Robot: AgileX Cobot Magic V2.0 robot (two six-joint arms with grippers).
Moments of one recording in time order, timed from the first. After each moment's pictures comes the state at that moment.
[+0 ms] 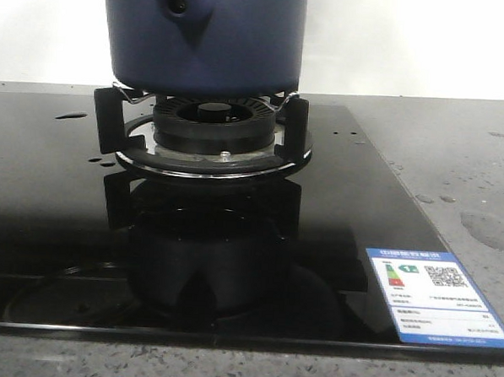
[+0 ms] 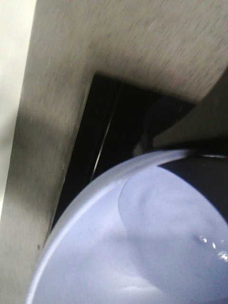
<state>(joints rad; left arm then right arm) 0.03 1.38 -1.26 -1.46 0.54 1.51 0.18 1.79 -2.10 0.37 1.27 -0.10</state>
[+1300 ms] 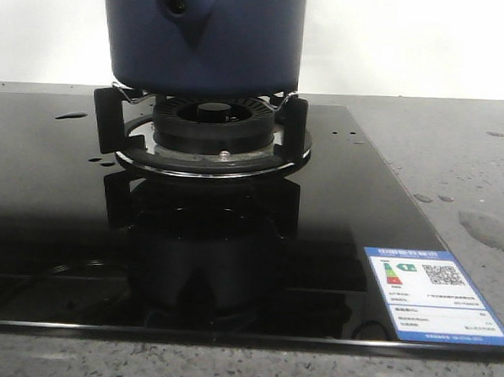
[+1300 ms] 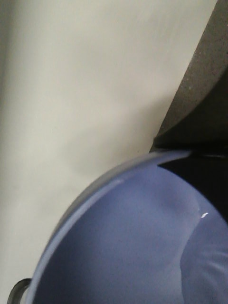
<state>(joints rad) 0.03 1.38 -1.26 -1.47 0.45 1.51 0.48 1.58 -1.32 0.36 -0.05 -0.41</state>
